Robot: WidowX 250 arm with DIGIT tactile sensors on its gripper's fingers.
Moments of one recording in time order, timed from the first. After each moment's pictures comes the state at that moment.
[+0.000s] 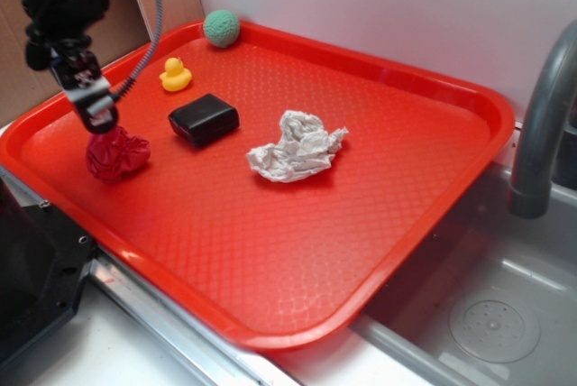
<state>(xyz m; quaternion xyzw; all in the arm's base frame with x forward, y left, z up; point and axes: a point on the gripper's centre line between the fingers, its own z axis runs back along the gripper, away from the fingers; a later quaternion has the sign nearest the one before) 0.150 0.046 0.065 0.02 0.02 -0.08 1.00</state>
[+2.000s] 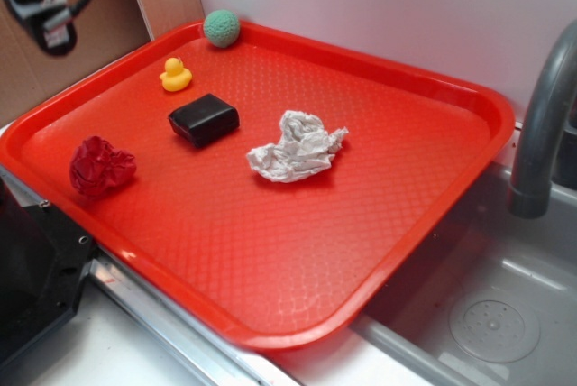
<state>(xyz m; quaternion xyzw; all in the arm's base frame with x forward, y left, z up) 0.128 0.058 0.136 0.02 0.02 -0.02 1.00</state>
